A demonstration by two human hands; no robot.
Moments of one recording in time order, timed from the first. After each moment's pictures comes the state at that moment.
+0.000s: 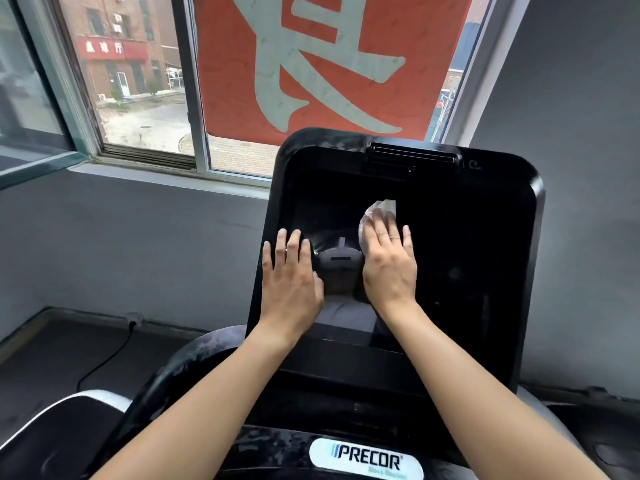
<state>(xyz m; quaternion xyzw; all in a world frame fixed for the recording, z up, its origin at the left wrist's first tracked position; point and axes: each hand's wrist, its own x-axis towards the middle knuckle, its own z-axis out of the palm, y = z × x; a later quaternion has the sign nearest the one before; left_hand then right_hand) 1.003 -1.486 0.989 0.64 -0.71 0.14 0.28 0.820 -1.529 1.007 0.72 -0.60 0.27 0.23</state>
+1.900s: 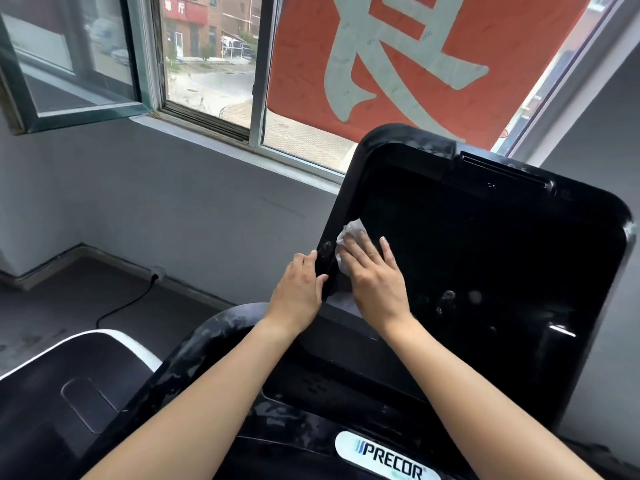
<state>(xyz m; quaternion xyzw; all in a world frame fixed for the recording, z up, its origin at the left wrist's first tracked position) 1.083 -1.479 0.937 0.63 -0.65 -0.13 0.40 0.908 -1.524 0.972 0.86 -0.39 0.22 0.24</state>
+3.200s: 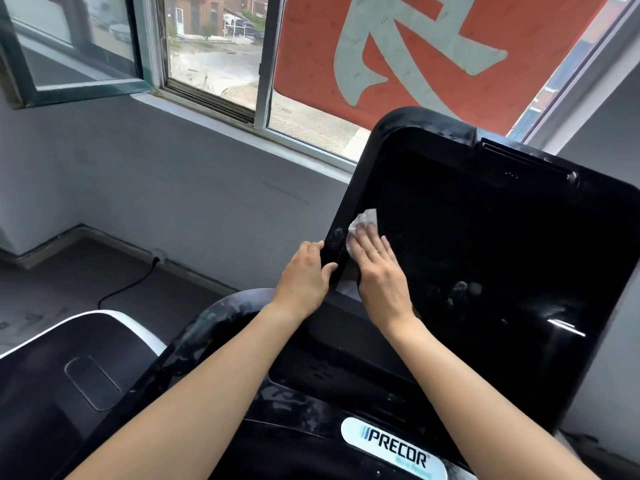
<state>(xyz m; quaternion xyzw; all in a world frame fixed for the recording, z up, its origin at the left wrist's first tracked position) 1.090 -1.478 0.942 0.64 -0.61 -0.20 0.41 0.919 -1.514 0.954 0.86 -0.41 0.27 0.17</state>
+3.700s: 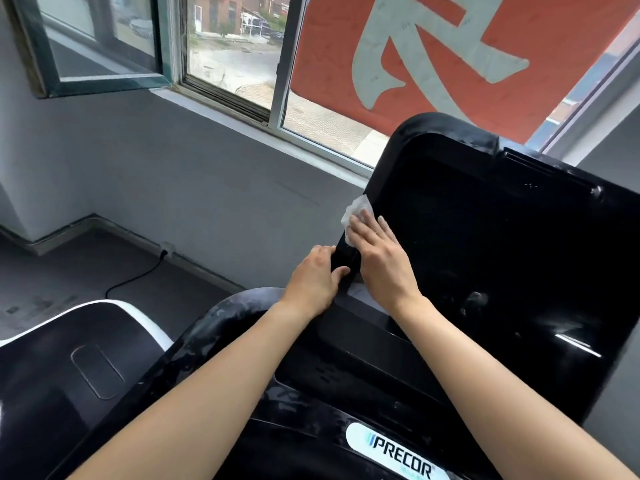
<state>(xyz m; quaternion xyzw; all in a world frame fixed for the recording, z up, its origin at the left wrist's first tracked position) 1.097 -1.481 0.940 0.63 -0.61 -0.25 0.41 0.944 -1.542 0.983 0.90 -0.33 0.24 0.17</state>
